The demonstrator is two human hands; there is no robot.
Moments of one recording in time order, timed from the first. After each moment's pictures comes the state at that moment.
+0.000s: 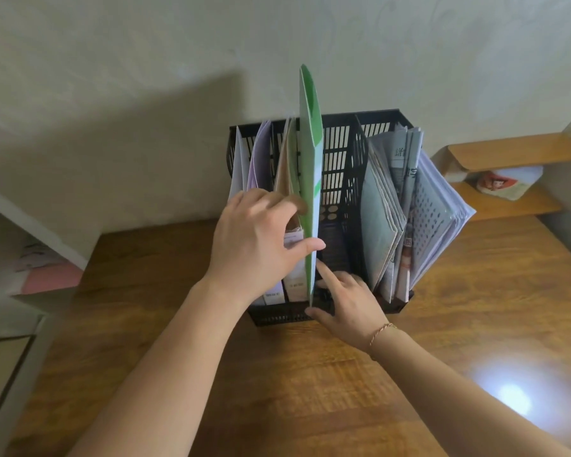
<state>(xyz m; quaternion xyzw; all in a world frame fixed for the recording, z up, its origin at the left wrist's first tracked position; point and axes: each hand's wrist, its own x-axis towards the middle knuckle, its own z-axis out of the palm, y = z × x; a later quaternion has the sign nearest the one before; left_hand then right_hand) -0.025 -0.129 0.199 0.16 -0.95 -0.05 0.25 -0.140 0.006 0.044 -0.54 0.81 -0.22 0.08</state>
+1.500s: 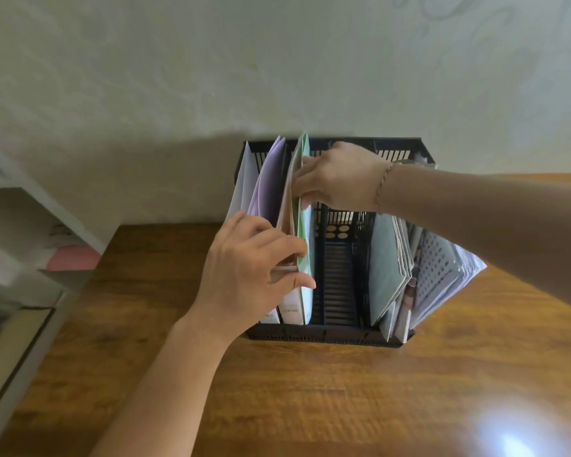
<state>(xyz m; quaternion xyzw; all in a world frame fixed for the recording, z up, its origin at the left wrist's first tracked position) -0.025 -0.127 0.195 0.13 -0.94 -0.05 0.32 -0.253 -0.114 0.245 -0.82 0.55 0.00 -0.13</state>
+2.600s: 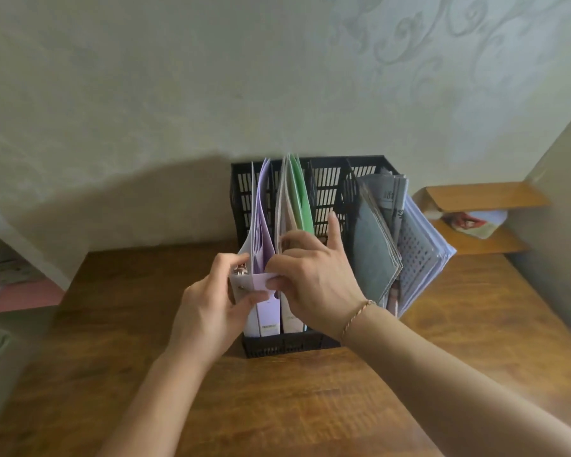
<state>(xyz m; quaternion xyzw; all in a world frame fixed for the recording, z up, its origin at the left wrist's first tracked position) 0.036 -0.135 0.163 0.24 -0.89 -0.23 0.31 -0.114 -0.032 0.193 -0.64 0.73 -0.20 -0.15</state>
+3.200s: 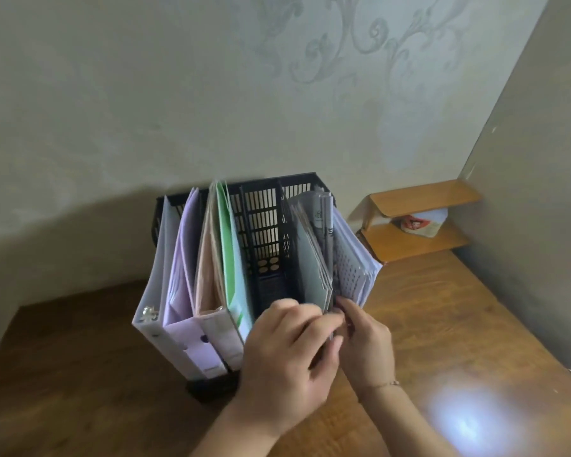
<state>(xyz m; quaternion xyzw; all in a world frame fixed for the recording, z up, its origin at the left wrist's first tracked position) -0.072 -0.019 0.160 0.00 -0.88 -0.17 0.43 -0.186 0.075 0.086 -0.27 0.85 -0.43 -0.10</state>
